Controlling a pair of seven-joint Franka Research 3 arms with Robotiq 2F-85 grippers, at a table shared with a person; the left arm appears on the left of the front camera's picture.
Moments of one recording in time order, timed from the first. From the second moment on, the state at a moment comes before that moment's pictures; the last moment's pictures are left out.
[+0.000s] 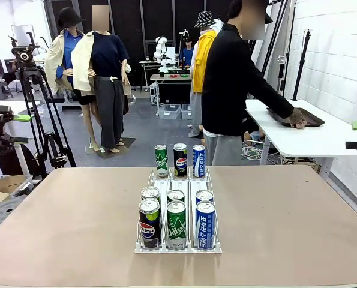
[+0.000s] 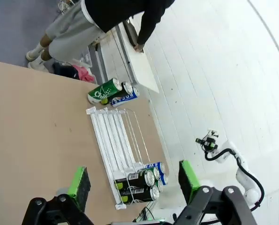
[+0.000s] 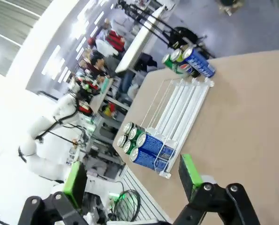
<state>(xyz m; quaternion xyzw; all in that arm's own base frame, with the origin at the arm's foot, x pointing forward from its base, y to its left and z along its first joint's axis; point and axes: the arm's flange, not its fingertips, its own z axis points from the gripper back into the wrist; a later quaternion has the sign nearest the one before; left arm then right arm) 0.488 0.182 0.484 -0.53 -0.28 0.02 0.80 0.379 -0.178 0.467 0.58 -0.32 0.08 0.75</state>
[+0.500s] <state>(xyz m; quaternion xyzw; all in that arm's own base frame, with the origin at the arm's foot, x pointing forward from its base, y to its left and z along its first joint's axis) 0.491 0.187 0.477 -0.54 -0.28 0.03 0.80 0.376 -0.196 0.440 0.61 -0.32 0.07 0.73</state>
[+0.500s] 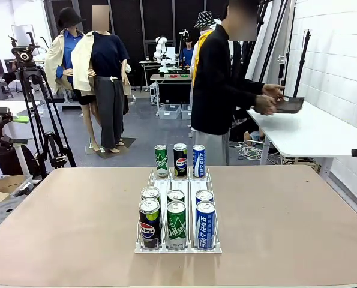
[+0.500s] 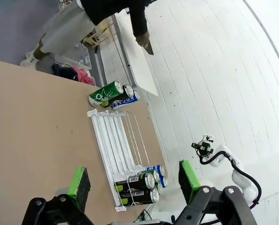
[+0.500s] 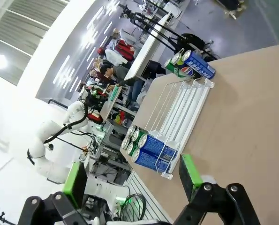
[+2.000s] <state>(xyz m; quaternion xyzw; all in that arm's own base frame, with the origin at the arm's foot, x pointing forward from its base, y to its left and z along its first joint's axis) 0.490 0.192 0.480 -0.54 -0.29 0.03 0.79 0.381 -0.191 0.447 0.61 -0.32 0.09 0.72</state>
